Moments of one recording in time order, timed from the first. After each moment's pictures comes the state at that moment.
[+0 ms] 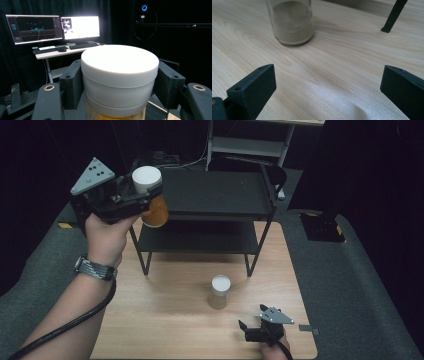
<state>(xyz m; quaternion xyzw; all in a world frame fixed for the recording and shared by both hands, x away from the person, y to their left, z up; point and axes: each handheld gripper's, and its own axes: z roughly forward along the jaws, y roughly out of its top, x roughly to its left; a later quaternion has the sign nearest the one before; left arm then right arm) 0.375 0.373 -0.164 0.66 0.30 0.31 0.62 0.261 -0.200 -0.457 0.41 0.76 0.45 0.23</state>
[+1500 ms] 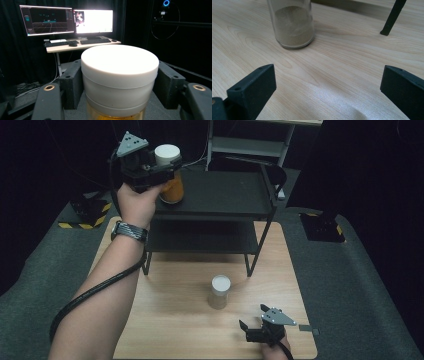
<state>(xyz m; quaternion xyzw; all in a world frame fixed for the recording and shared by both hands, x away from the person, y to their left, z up) 0.447 0.320 -0.154 0.65 0.36 0.32 0.59 0.258 -0.205 -0.461 0.41 0.76 0.46 0.23</state>
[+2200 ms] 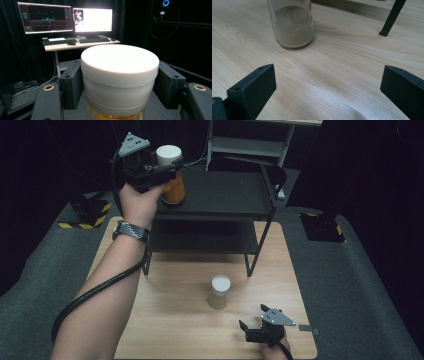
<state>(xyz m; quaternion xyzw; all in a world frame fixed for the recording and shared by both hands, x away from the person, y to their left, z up) 0.451 0.320 -0.156 0.65 0.36 0.31 0.60 0.257 -0.203 -0.461 0.41 0.76 0.46 0.23</state>
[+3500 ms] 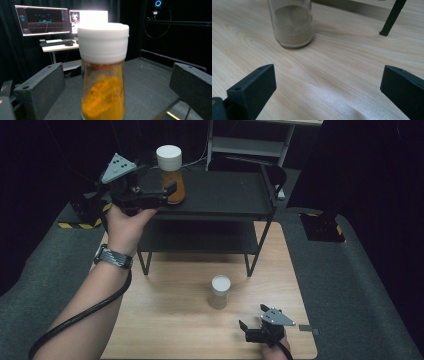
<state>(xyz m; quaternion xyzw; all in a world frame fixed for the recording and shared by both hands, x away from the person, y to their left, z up) 0.403 0.348 -0.182 0.65 0.34 0.31 0.61 0.257 -0.202 -0.460 0.40 0.76 0.45 0.23</state>
